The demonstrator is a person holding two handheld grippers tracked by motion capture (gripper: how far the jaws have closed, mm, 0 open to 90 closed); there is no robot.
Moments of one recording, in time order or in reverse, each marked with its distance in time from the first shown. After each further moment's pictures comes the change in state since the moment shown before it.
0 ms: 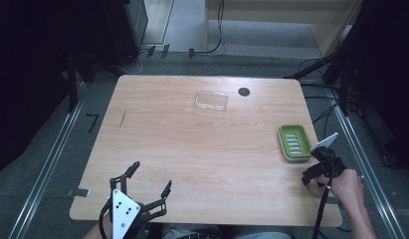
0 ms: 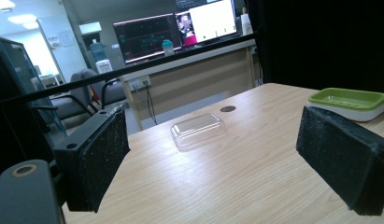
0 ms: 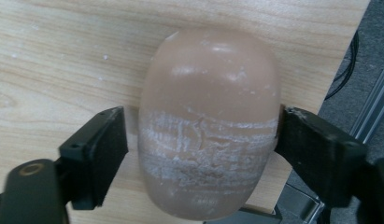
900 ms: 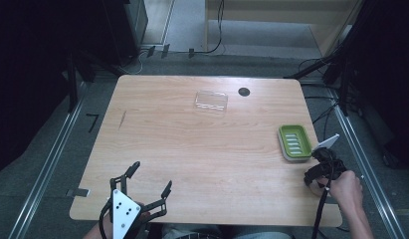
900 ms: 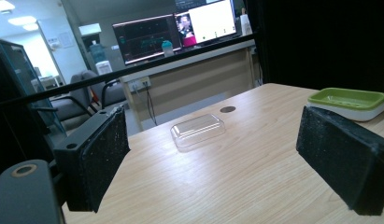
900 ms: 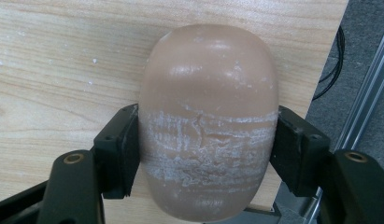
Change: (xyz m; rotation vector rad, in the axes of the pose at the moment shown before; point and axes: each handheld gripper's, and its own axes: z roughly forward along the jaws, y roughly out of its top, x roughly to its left) left arm -0.001 0.000 0.000 -0.002 0.001 0.004; right arm 0.003 -0.005 0.000 -0.028 -0.037 0.040
